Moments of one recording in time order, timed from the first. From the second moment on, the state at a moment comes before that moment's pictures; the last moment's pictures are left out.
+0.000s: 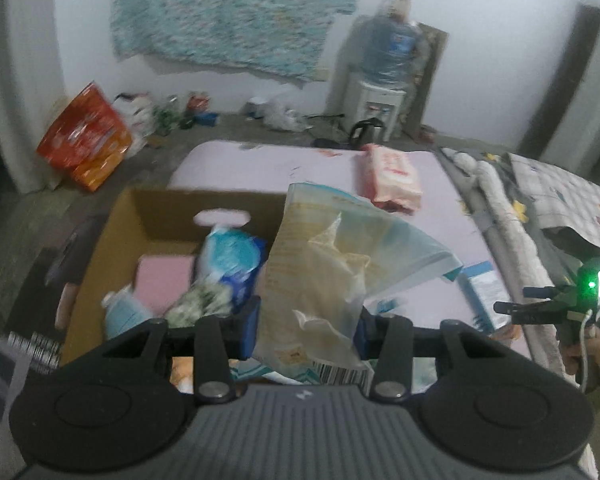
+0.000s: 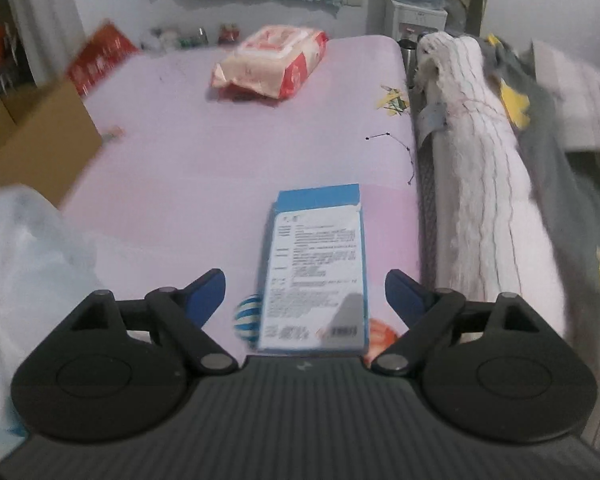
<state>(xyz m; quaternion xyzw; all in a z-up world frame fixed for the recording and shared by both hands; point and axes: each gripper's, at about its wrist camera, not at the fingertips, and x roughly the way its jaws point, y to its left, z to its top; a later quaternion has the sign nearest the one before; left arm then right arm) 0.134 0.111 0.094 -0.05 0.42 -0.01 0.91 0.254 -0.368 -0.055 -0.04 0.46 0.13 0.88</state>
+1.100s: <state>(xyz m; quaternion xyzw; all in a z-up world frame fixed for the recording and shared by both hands) 0.055 0.223 0.011 -0.13 0.47 0.11 0.87 0.216 -0.284 0.052 0.16 0.40 0.35 0.83</state>
